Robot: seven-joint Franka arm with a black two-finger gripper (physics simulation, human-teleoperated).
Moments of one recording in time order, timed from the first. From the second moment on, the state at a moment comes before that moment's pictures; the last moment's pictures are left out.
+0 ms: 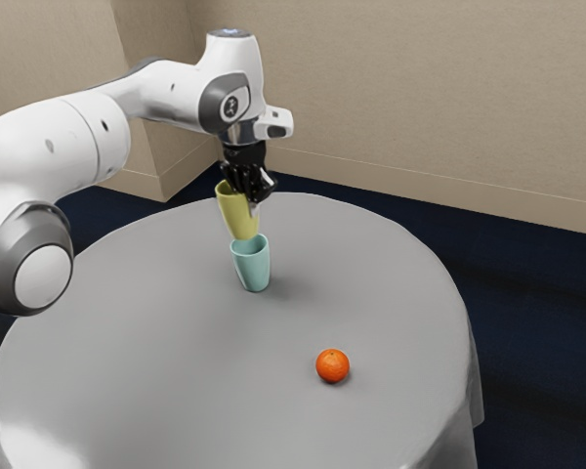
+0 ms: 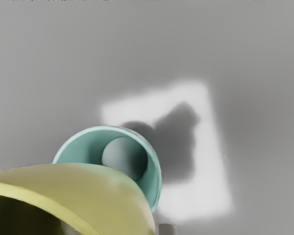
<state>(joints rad) -0.14 0.63 0.13 -1.15 -0.02 1.78 0.20</state>
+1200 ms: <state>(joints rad) -0.14 0.65 0.13 -1.23 -0.05 1.93 0.19</state>
